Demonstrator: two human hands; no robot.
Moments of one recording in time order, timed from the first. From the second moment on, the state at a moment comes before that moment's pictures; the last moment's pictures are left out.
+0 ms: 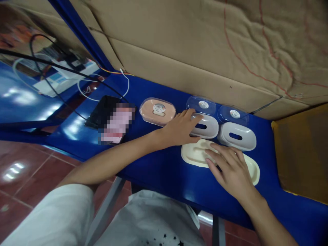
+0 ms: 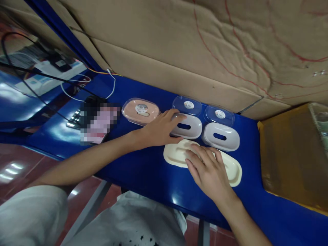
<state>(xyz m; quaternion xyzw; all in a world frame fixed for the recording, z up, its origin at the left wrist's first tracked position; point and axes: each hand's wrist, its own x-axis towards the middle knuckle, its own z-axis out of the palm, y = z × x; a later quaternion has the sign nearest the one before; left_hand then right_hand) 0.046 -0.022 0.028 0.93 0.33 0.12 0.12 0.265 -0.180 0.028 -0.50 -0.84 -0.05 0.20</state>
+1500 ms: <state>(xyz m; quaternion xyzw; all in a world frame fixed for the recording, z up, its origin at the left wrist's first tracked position) -0.004 -0.077 0.012 0.96 0.21 0.14 0.09 0.279 -0.189 0.040 -0.49 -0.86 0.00 0.11</state>
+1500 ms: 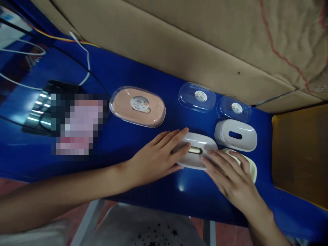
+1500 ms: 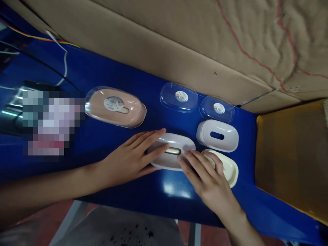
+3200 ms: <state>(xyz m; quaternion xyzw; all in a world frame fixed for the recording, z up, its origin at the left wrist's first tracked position) 0.004 -0.049 0.023 0.96 0.13 0.15 0.17 0.274 -0.178 0.031 -0.51 -0.84 -0.02 0.15</state>
